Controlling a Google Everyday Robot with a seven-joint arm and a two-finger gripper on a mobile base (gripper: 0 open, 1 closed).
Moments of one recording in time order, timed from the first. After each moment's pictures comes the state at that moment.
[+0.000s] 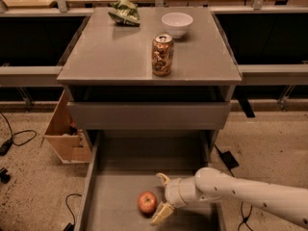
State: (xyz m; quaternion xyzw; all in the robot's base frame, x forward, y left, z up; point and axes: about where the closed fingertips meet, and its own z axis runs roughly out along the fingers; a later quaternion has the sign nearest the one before) arm 0.461 -0.006 0.407 -0.59 0.69 0.28 0.32
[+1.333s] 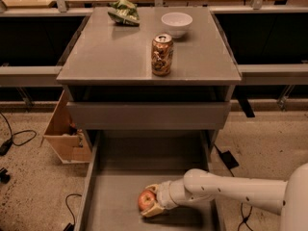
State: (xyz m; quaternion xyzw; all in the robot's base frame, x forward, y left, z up) arm 0.462 0.027 0.368 -0.61 0.67 0.28 0.30
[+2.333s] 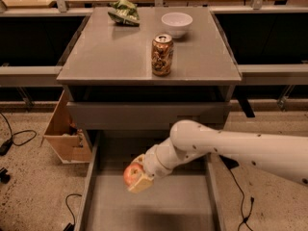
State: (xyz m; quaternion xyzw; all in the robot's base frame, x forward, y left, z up) arm 0.456 0.061 0.571 -0.64 0.67 0.29 0.23
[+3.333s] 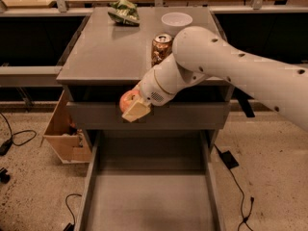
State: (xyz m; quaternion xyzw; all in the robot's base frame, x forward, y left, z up) arm 0.557 0.060 0.812 -0.61 0.71 0.19 0.30
